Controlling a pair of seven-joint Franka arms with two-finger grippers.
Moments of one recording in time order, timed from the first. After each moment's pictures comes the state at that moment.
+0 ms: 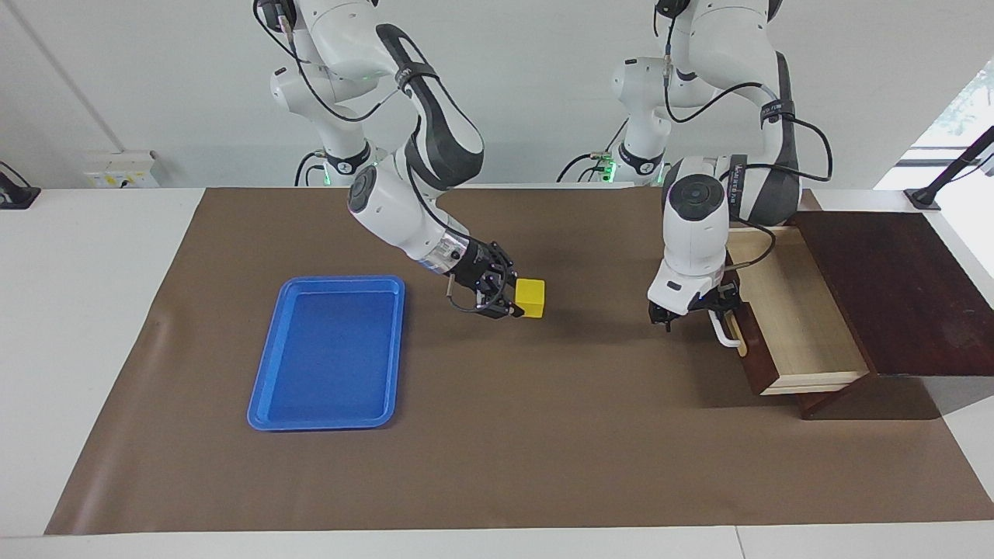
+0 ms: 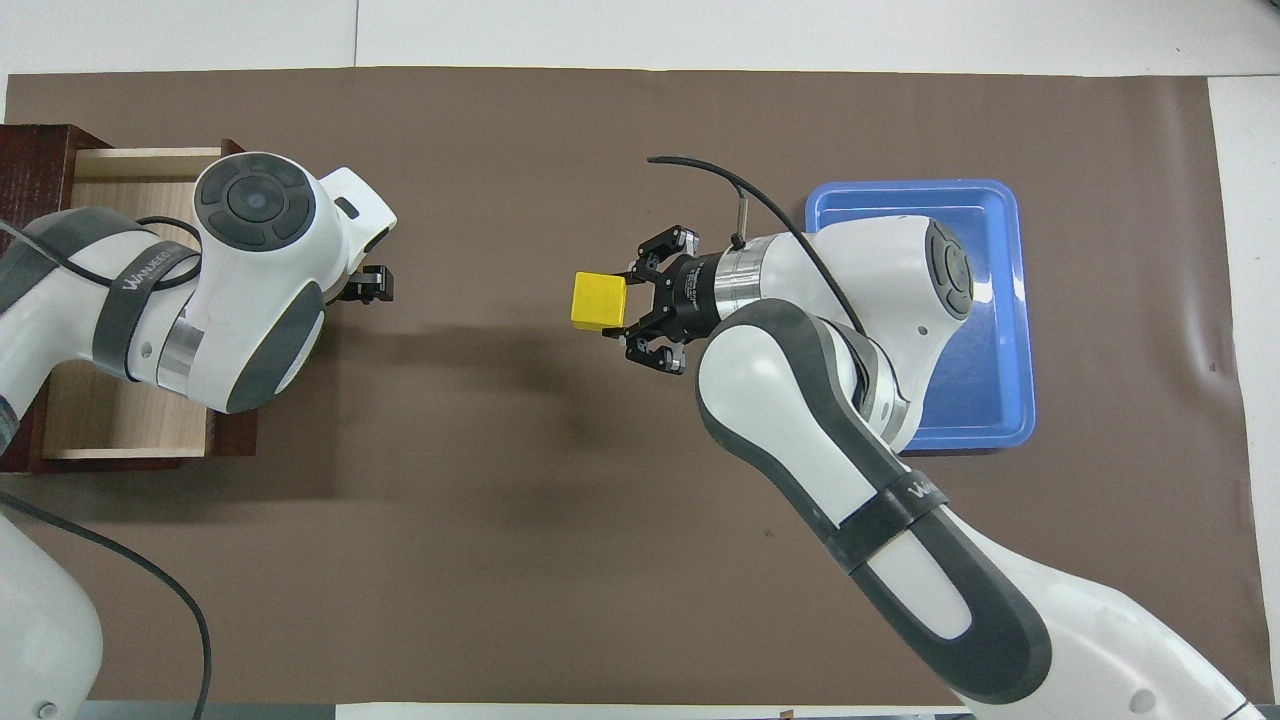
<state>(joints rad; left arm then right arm) -0.19 0.25 -0.12 -1.83 0.38 2.02 -0.43 0.46 0.31 0.02 -1.82 0.92 2.38 1.57</state>
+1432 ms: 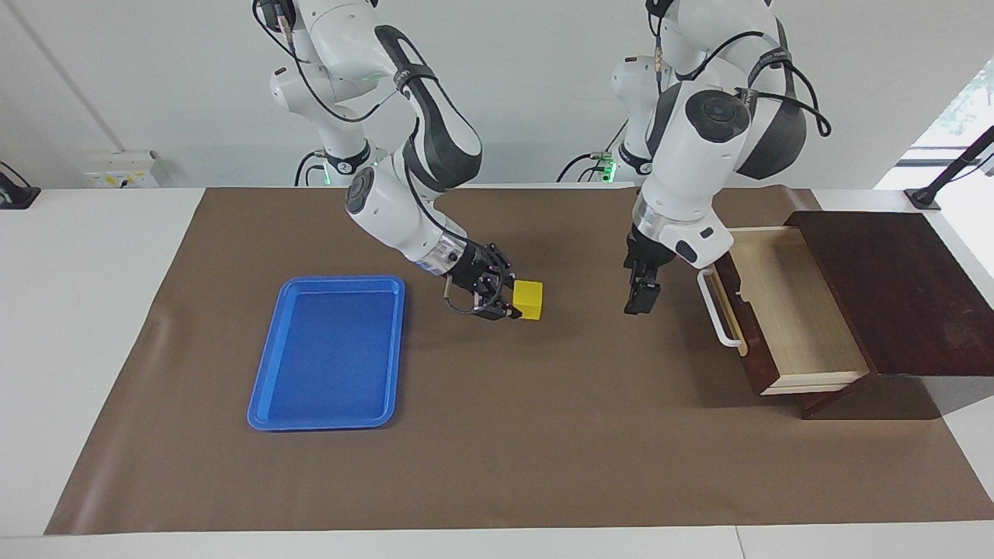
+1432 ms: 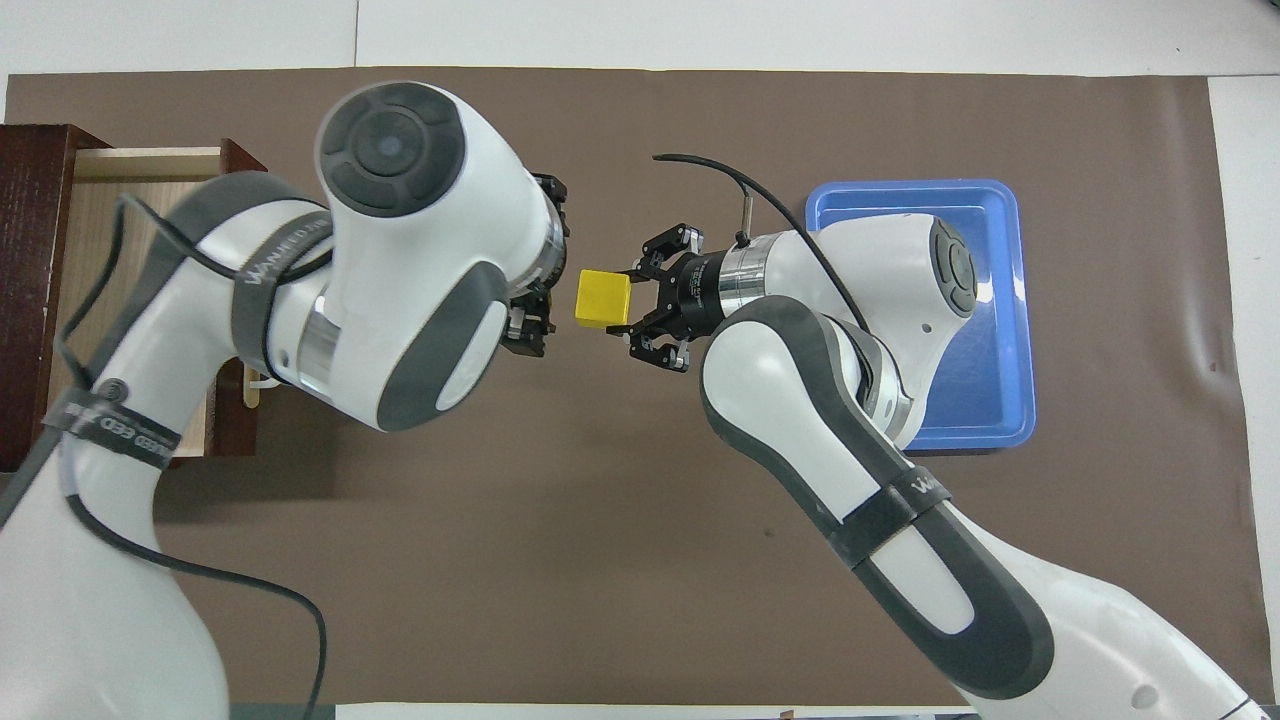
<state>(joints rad) -0.48 0.33 -0.13 -1.49 0.00 1.91 -1.92 0.46 0.31 0.01 -1.82 0.92 2.38 1.57</state>
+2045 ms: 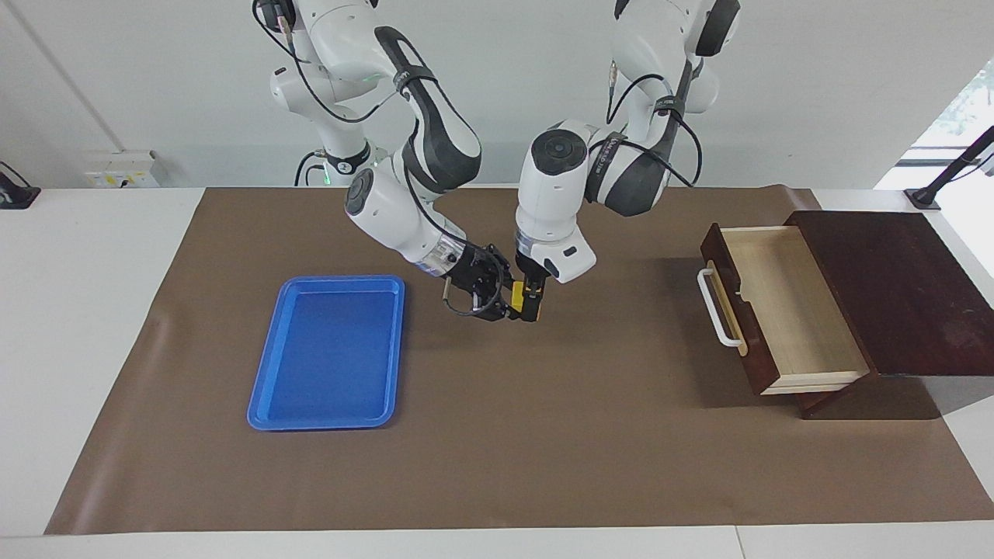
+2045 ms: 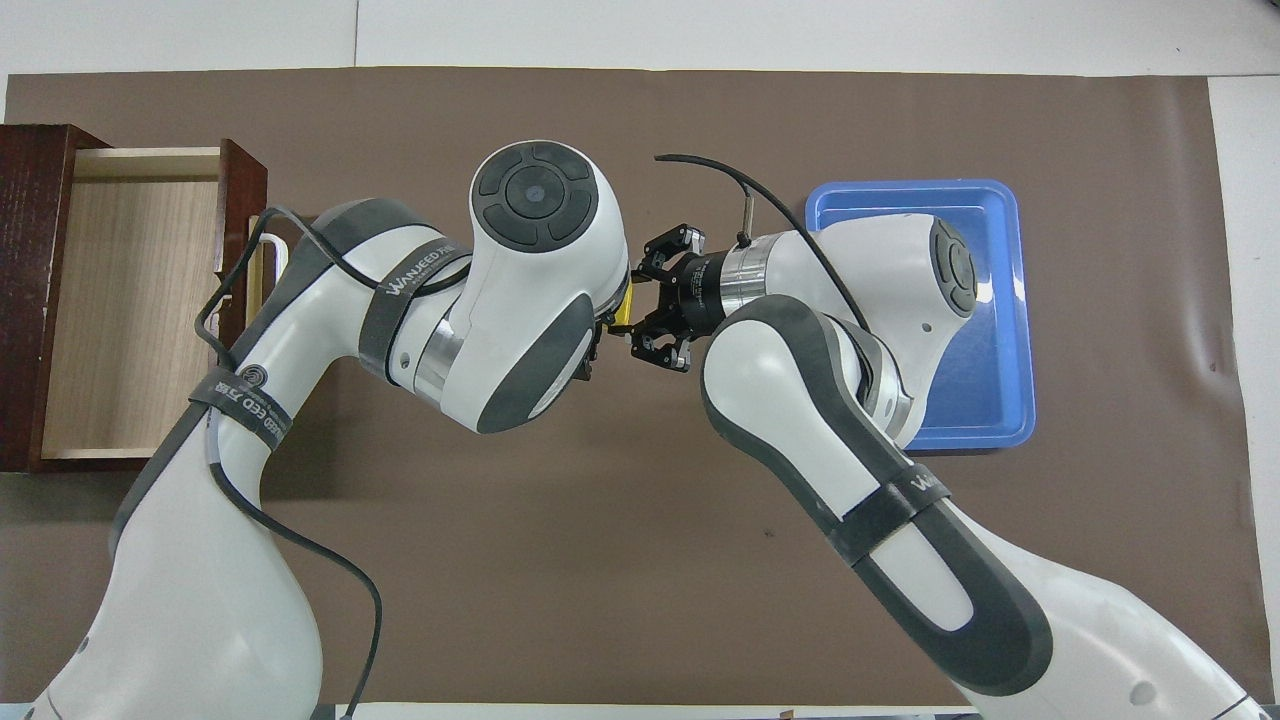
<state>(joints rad) -0.54 0.41 -0.12 -1.49 0.02 1.93 -1.96 0.46 0.32 0.01 -1.82 0.92 2.38 1.57</state>
